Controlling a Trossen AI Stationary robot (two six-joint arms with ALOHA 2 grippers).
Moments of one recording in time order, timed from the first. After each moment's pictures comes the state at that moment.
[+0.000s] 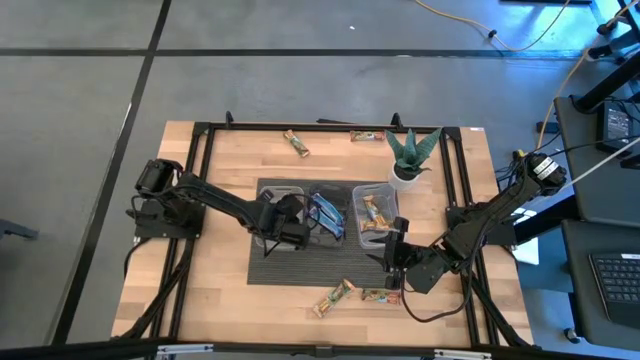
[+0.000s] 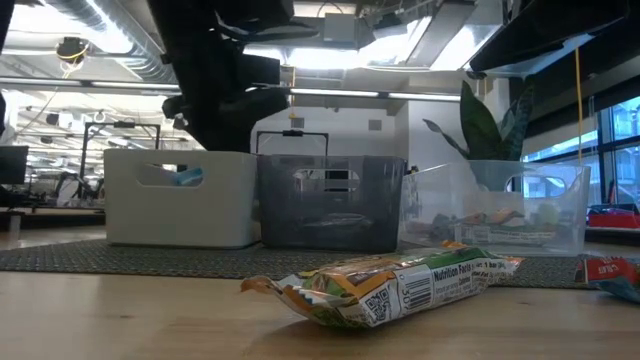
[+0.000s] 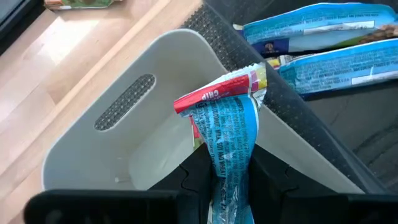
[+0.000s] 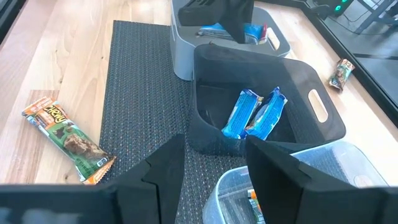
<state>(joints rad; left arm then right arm) -0.23 1.74 1.17 -0.83 -0.62 -0.97 0.69 1.36 0.84 -0.31 0.79 0.44</state>
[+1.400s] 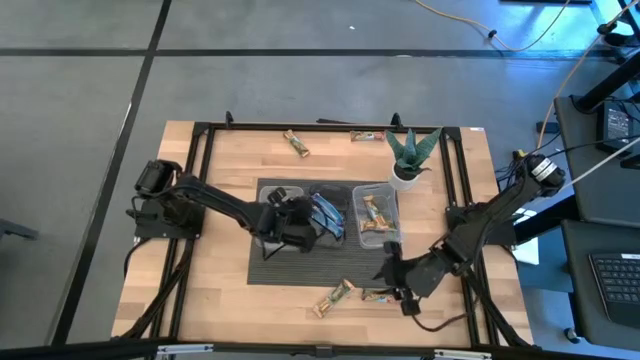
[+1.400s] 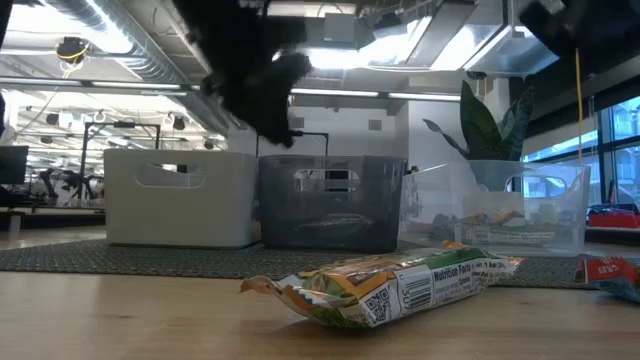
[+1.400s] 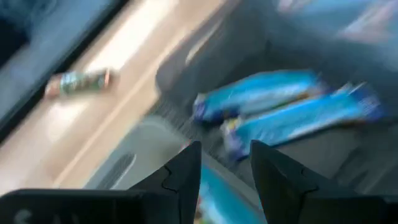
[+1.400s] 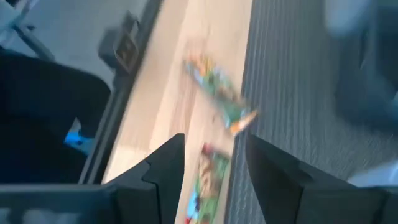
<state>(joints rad) -0.26 1.74 1.22 -0.68 -0.74 -0.72 0.71 1.40 0.92 -0.33 0.25 0.47</state>
